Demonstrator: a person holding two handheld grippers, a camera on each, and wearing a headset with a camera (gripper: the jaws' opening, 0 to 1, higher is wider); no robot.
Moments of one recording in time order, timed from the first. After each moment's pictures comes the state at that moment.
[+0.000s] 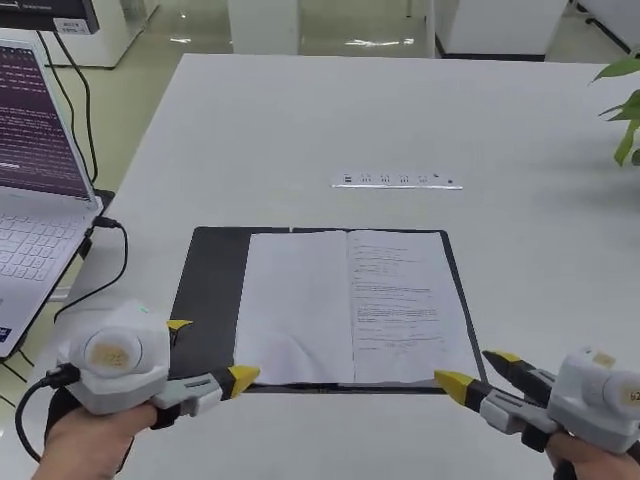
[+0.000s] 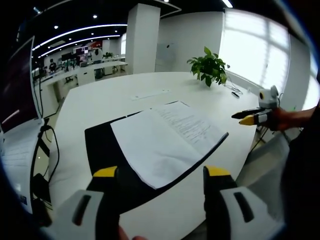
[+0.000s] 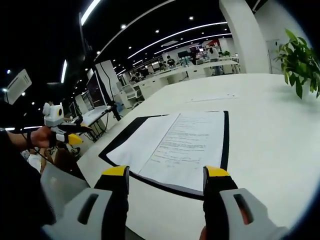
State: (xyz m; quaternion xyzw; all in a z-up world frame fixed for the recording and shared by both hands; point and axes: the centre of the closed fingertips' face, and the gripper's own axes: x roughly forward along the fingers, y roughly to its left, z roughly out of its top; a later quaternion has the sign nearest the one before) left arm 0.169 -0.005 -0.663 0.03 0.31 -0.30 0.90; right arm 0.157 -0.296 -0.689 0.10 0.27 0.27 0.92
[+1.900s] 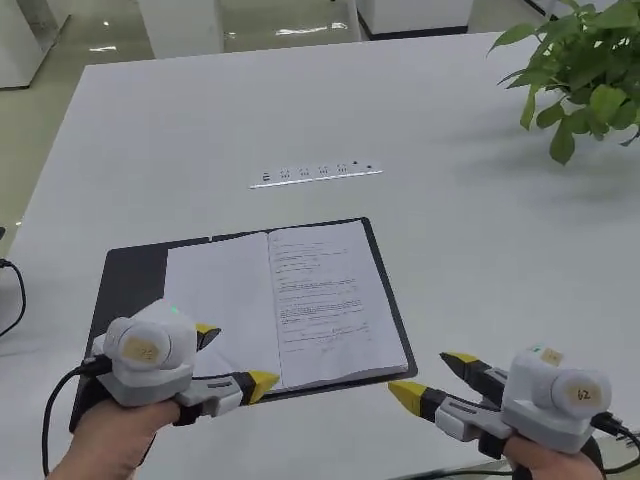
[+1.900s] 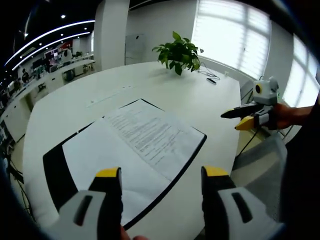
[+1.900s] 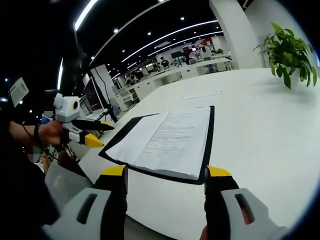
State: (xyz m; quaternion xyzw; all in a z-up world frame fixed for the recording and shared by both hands) left arm 0.188 -0.154 -0.680 0.09 0.33 -0.41 0.84; right arm 0.131 -0.343 -0.692 0.12 0.28 0.25 0.92
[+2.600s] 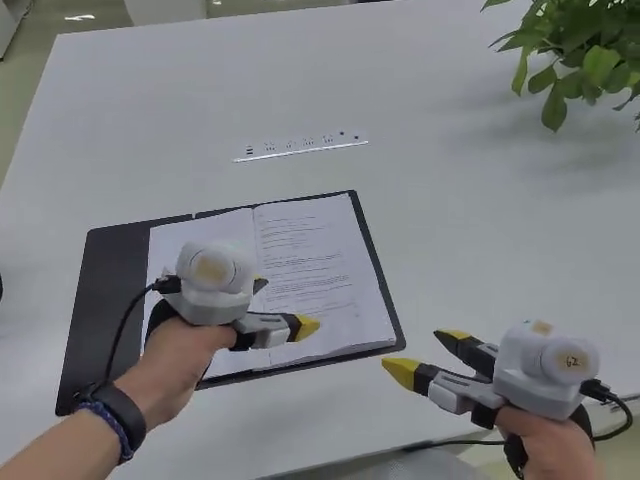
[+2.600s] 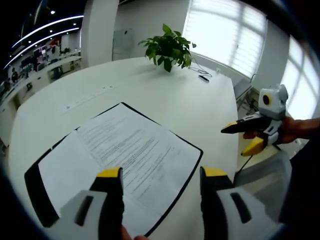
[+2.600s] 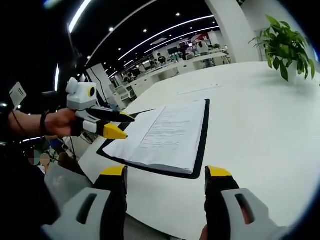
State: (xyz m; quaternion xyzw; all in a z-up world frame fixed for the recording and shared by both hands) left arm 0.220 -0.236 -0.698 0.07 0.35 -0.45 0.82; right arm 0.130 -0.354 -0.704 0.13 0.30 0.24 0.91
